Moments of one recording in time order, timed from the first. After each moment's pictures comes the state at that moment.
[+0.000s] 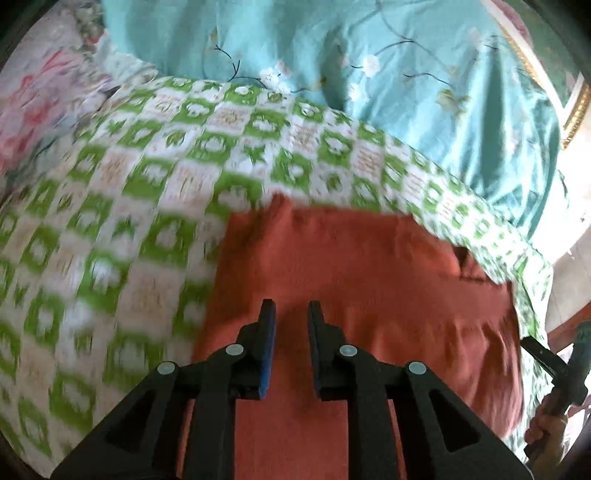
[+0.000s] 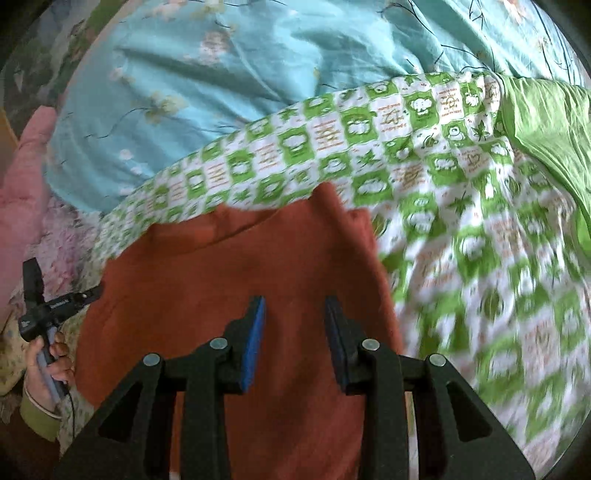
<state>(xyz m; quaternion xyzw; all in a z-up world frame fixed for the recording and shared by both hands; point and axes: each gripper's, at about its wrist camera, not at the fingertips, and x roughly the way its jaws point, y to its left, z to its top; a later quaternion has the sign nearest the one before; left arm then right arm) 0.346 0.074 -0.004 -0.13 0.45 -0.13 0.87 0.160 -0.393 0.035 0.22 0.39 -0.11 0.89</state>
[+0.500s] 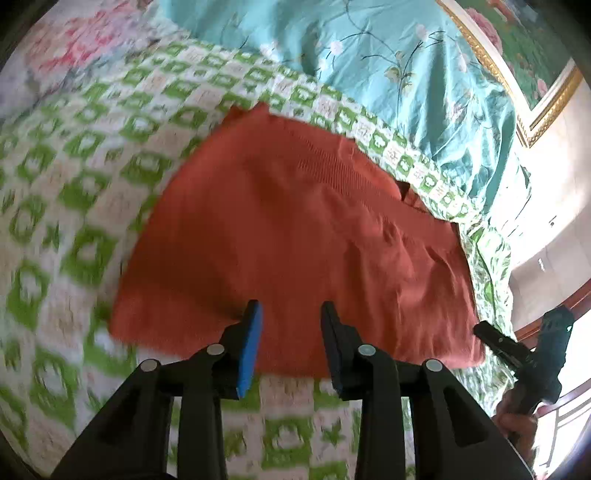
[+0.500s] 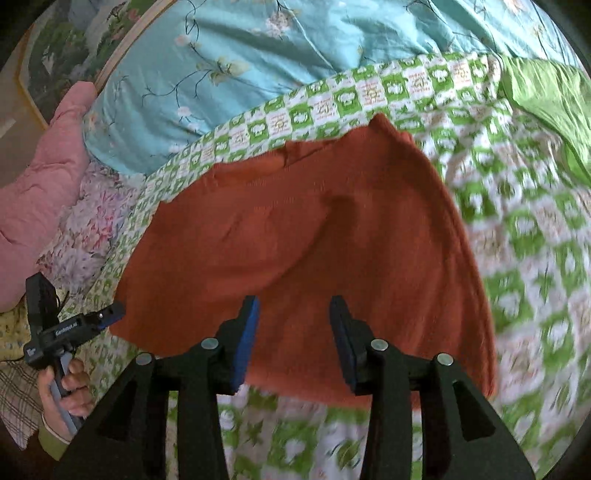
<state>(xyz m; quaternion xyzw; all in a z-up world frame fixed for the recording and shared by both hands) 0.189 0.075 -0.018 -0.20 0.46 -0.16 0.85 0.092 -0.306 0.025 0.24 0.40 -0.07 0.88</state>
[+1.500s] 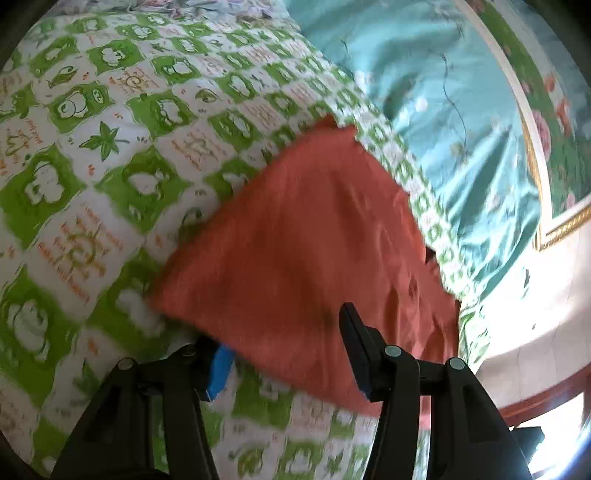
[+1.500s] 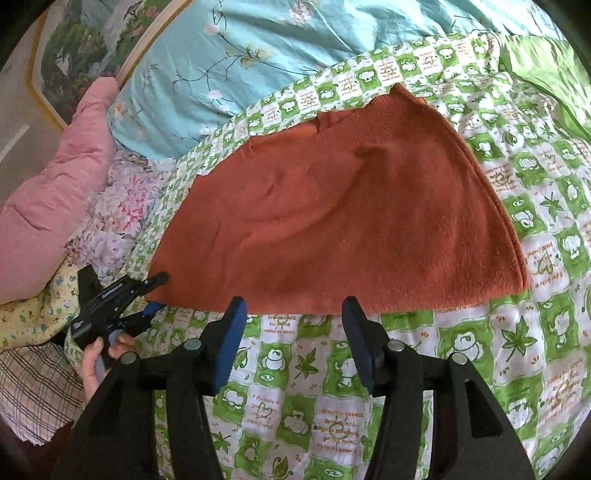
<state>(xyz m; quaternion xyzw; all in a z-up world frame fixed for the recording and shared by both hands) 0.196 0.122 -0.064 -0.37 0.42 -0.09 0.82 0.053 -0.267 0.024 0.27 0.40 -0.03 0.88</state>
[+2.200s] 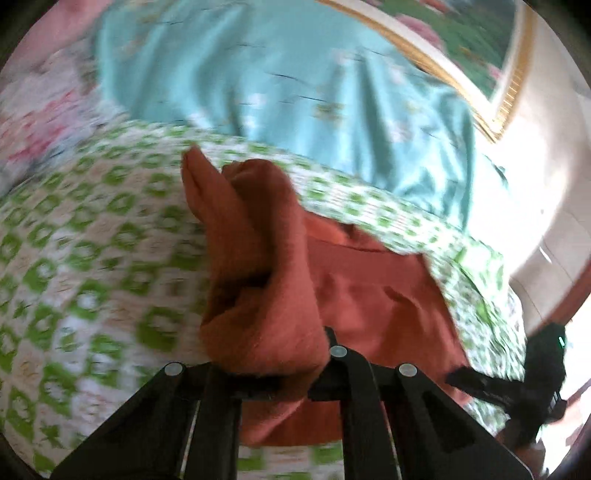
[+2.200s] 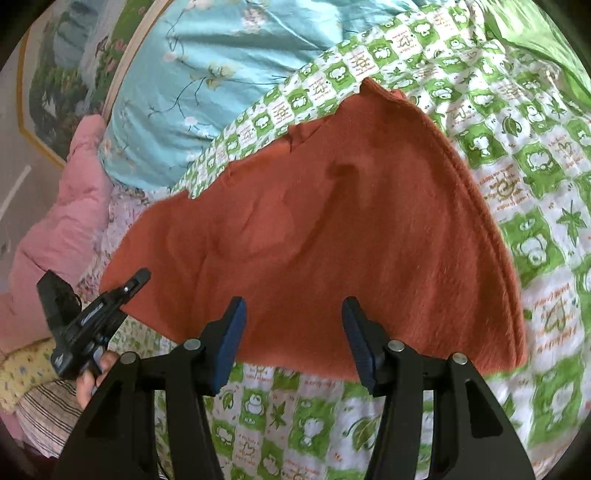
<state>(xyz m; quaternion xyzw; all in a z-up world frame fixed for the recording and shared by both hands) 0.192 -0.022 0.033 -0.13 0.34 -0.18 0.91 0.080 -0.333 0.005 0.34 0.38 -0.01 0.86</state>
